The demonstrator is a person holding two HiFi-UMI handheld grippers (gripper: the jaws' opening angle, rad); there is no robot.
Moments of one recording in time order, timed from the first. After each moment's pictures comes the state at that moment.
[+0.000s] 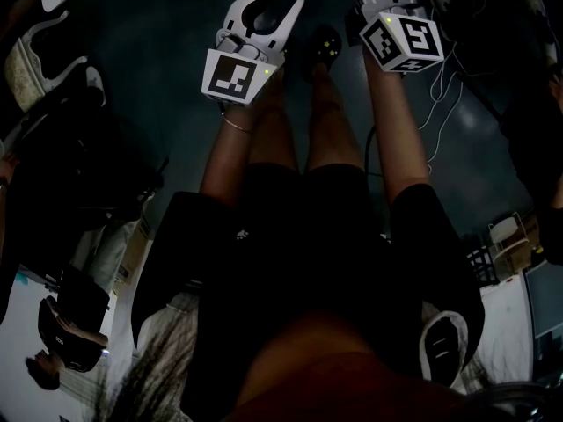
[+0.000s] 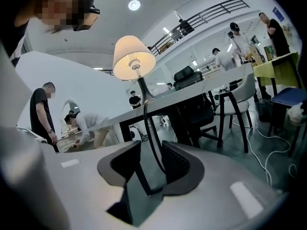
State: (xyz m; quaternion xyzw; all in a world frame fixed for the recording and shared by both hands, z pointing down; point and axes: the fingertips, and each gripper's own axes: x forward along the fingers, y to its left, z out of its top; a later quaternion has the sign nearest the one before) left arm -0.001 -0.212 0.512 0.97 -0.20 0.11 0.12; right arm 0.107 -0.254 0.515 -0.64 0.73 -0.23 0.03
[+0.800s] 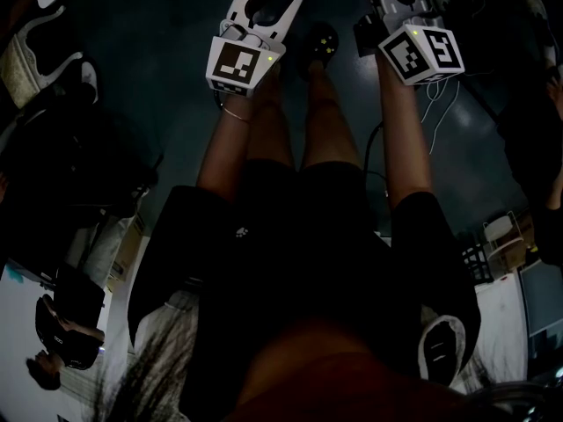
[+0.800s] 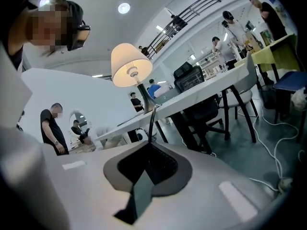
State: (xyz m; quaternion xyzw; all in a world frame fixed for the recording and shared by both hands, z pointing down) left arm -0.002 -0.218 0.537 0.96 -0.21 0.15 0.14; right arm 0.110 -0.248 0.483 -0.61 0.75 -0.27 0.08
